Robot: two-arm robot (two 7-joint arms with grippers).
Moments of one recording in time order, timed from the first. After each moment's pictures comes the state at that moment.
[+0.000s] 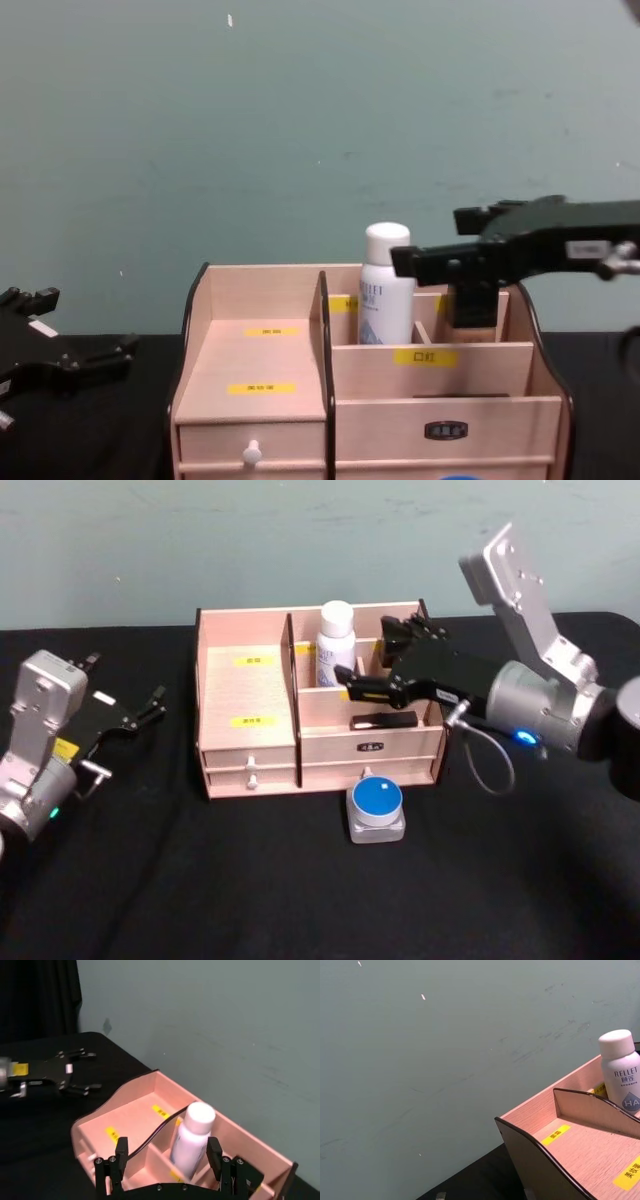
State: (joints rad) left arm -0.20 0.60 0.45 -1.41 -0.25 -0.12 0.03; right arm 0.33 0.49 -0.43 -1.69 0.33 0.34 0.44
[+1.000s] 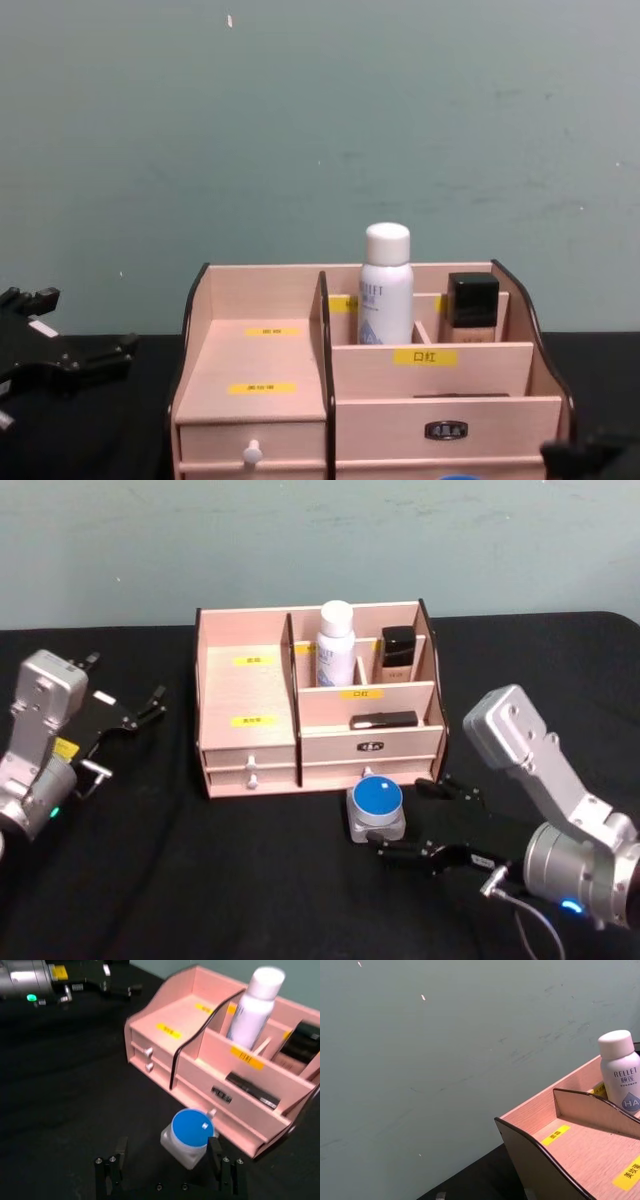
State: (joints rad) left arm -0.20 0.60 0.45 -1.41 -0.25 -0.12 0.03; right arm -0.08 0.62 -0.37 -2.04 0.33 0.58 0.31
